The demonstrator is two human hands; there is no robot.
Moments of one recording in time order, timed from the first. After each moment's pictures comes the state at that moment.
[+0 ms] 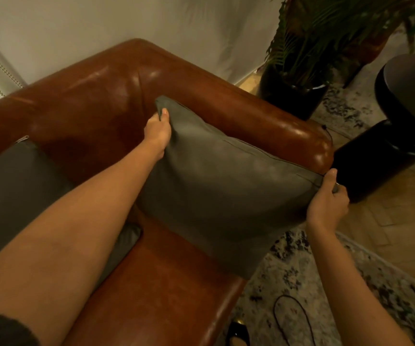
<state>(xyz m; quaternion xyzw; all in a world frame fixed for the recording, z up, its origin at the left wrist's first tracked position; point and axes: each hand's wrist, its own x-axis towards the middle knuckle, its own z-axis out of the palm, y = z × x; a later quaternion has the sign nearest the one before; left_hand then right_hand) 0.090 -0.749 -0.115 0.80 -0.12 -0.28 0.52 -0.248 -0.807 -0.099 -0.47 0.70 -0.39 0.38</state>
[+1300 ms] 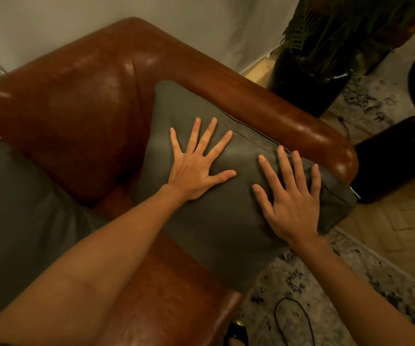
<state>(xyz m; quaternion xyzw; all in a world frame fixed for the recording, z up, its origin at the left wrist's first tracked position) 0.014 -0.748 -0.170 0.79 -0.60 0.06 0.15 -0.209 -0.829 -0.150 -0.92 0.35 -0.13 -0.09</state>
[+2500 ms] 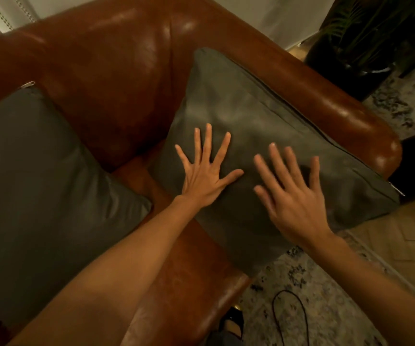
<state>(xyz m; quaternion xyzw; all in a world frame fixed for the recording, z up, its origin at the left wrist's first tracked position) -0.016 -0.687 -0.222 0.86 -0.46 -0.04 0.22 -0.197 -0.789 -0.154 -0.96 0.18 -0.14 -0.14</state>
